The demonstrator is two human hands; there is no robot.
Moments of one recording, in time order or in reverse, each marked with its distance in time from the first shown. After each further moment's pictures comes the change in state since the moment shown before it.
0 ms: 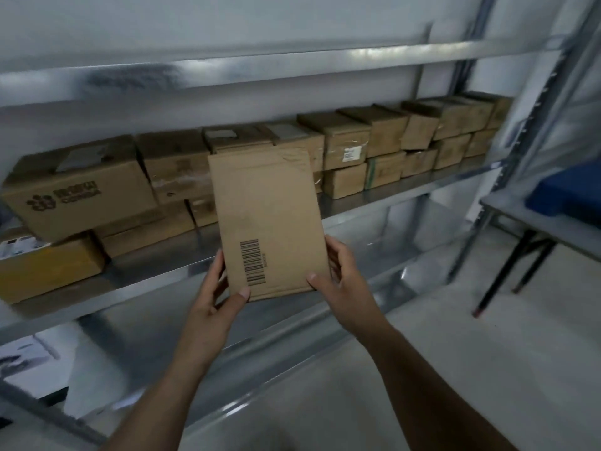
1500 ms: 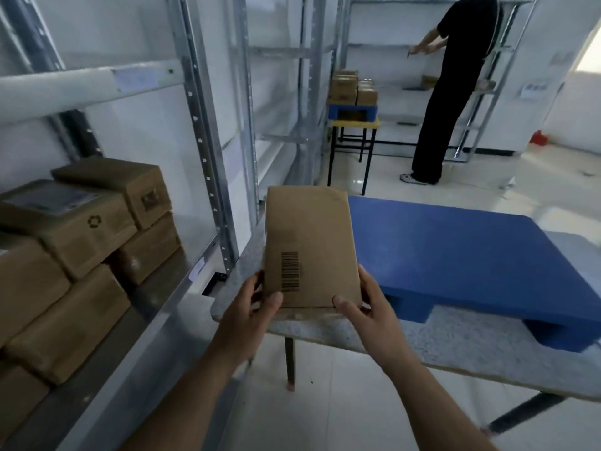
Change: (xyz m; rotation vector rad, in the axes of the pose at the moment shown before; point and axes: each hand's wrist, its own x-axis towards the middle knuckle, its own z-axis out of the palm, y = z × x) left_hand 0.399 0.088 0.841 0.022 -1.081 0.165; right_hand 0.218 0.240 -0.705 -0.119 0.971 0.319
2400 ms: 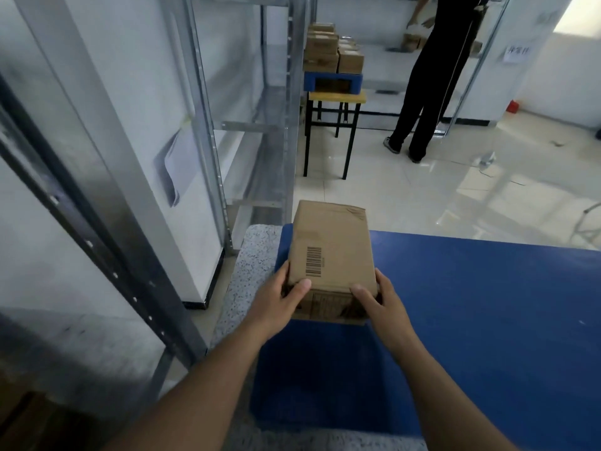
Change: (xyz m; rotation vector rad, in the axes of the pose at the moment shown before) left_hand 0.382 -0.056 0.009 0.068 -0.279 -0.084; right_hand 0.335 0.068 0.023 -0.108 0.203 0.275
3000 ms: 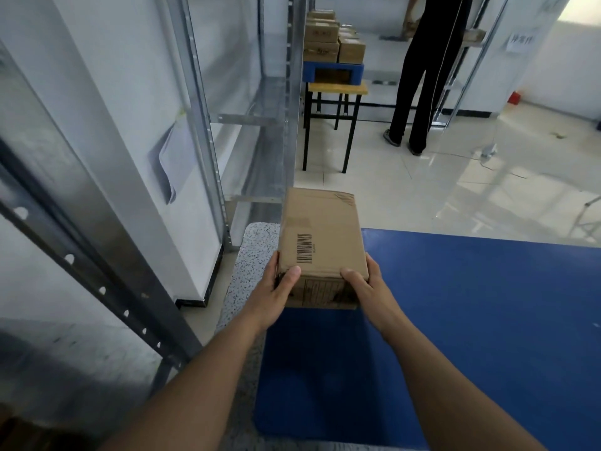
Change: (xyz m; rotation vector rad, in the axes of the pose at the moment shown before) left_hand 0.024 -0.008 -0.014 -0.078 -0.005 -0.119; right_hand 0.040 -0.013 0.023 0.008 -0.122 0.071
